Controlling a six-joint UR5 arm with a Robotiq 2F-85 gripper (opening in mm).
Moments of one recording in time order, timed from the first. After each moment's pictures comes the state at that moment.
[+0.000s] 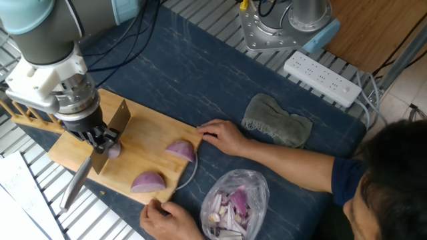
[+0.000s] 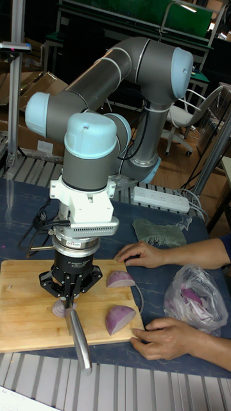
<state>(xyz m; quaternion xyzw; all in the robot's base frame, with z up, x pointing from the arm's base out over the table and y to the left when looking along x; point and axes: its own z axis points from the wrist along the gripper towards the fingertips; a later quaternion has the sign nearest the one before) 0.692 -0.066 0.067 -0.17 0.98 0.02 0.05</state>
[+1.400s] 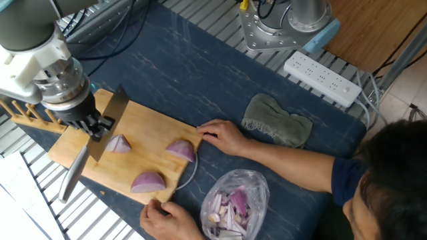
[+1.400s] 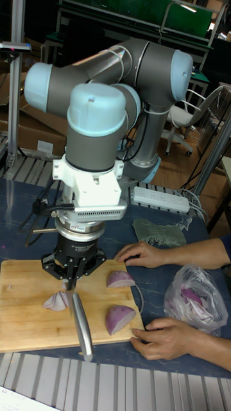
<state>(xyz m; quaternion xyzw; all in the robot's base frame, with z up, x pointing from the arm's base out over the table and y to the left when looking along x) 0.675 -0.064 0.120 -0.16 0.99 0.02 0.00</state>
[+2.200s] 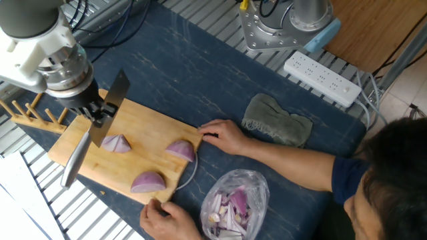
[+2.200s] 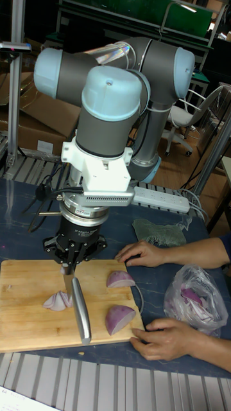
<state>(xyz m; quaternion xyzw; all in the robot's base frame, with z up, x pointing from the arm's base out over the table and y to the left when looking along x) 0.654 -0.070 0.139 -0.17 0.99 -0.01 -0.02</state>
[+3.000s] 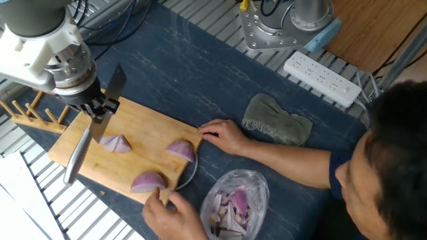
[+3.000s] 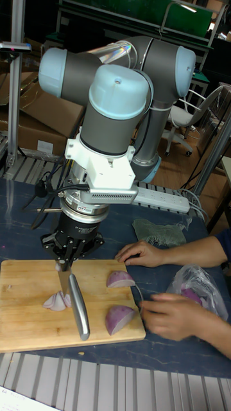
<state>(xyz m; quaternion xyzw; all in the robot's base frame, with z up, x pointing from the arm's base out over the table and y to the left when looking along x) 0.652 -0.082 0.141 -0.19 0.98 -0.03 -0.02</state>
